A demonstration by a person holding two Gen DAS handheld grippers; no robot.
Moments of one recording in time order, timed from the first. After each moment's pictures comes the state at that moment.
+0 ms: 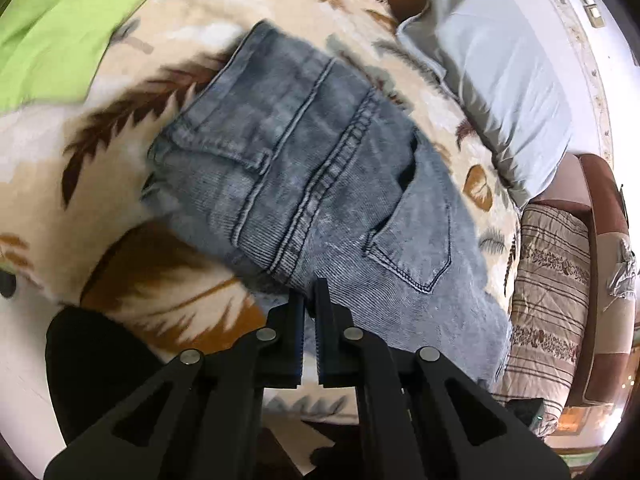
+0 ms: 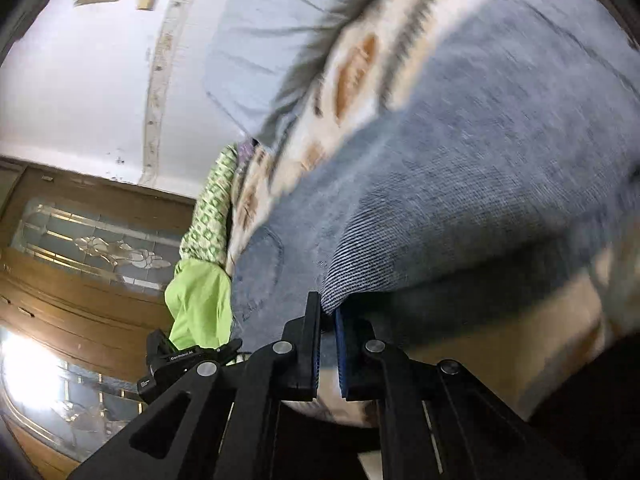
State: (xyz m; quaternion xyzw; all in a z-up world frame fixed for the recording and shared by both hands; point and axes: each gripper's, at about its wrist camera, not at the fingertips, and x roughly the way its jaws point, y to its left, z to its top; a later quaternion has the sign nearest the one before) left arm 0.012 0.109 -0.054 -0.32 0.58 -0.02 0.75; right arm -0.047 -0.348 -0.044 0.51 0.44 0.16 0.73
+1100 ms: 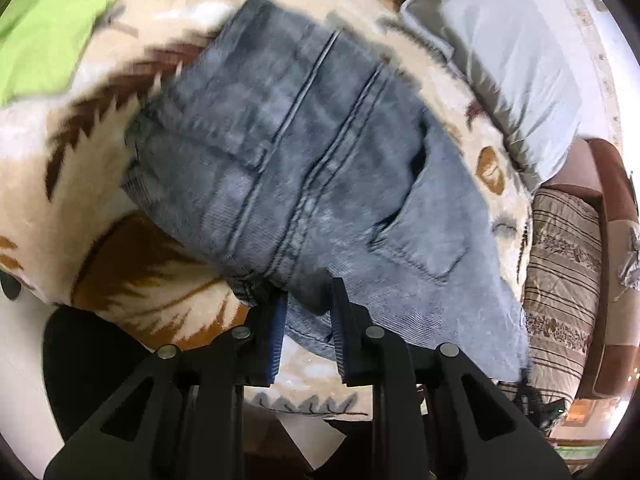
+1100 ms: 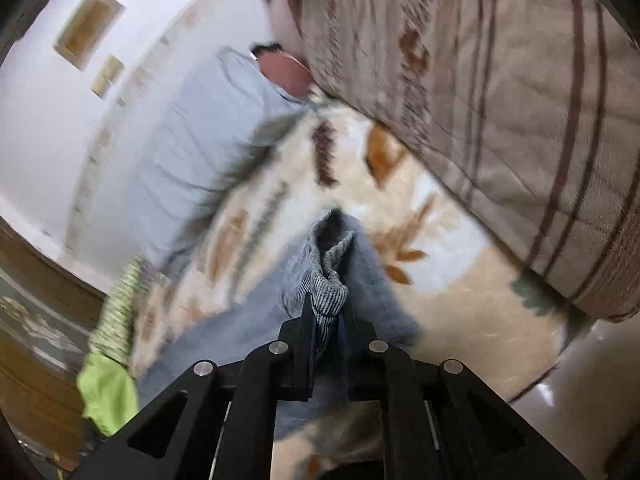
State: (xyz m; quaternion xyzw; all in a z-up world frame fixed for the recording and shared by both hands) left arm 0.022 0.095 -0.067 -0.30 0.61 -0.02 0.74; right arm -0.085 -0.528 -0.020 0.41 0.37 -0.08 0.83
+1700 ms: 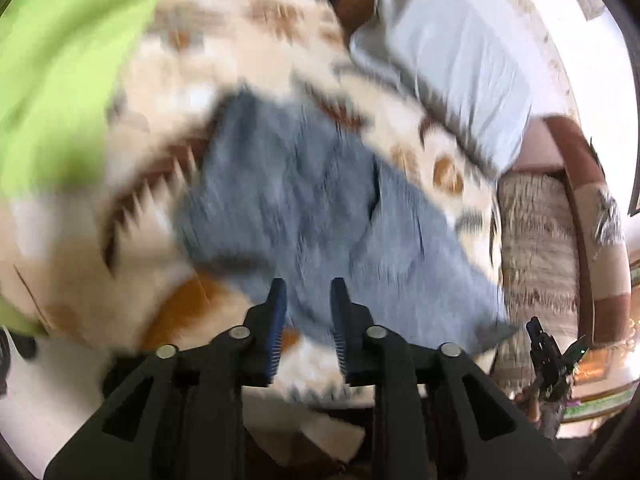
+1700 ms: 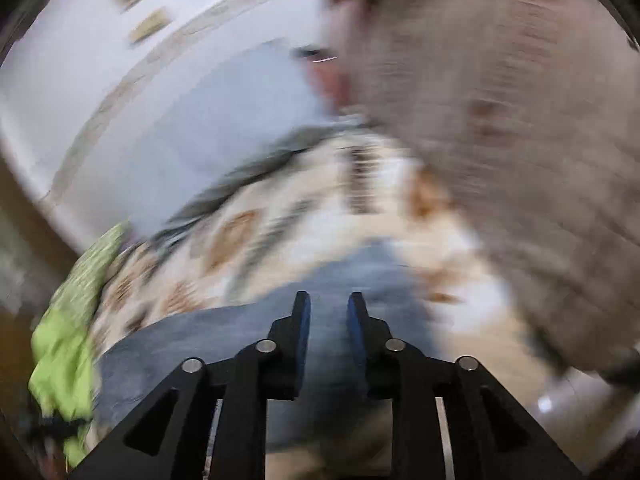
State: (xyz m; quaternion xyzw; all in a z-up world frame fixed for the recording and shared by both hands) left arm 0.023 0.151 0.003 -0.26 0.54 -0.08 0.80; right arm -0.033 -0.457 0.049 0.28 0.36 -0.04 0.89
